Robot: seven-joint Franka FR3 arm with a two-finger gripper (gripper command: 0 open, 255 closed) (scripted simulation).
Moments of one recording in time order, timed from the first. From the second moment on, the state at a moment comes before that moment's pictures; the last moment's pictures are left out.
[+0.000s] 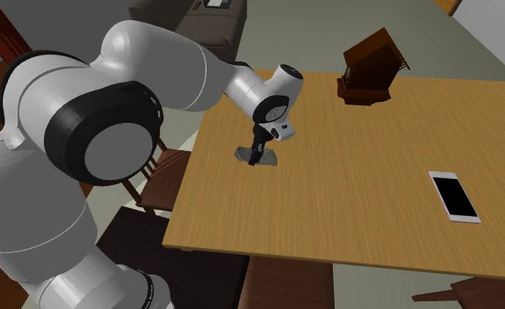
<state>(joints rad) -0.31 0.31 -0.15 -1.98 0.25 2.02 0.86</state>
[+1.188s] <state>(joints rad) -0.31 0.22 -0.15 -1.90 0.22 1.86 0.90</state>
